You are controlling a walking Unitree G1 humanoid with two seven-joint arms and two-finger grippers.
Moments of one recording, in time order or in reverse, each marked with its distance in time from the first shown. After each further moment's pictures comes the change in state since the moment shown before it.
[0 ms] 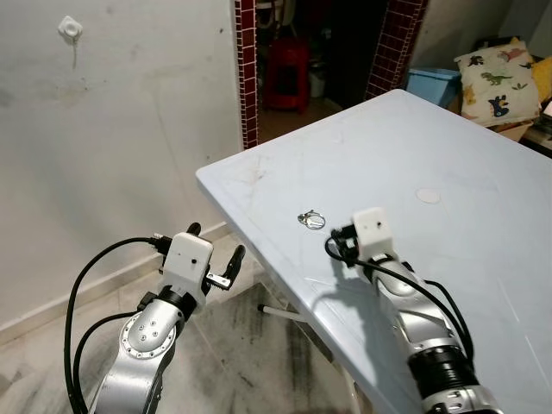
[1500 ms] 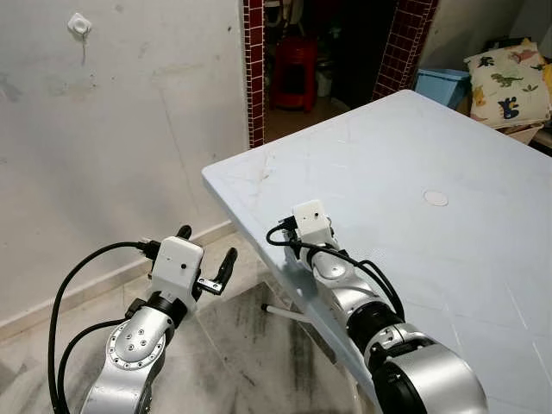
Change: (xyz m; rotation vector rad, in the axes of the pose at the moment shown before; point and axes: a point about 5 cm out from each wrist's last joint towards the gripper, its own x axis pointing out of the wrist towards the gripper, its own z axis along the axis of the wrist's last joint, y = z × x) left arm -0.016 0.005 -0.001 0.001 0.024 0.024; right arm 0.039 0.053 -0.009 -0.076 0.113 -0.036
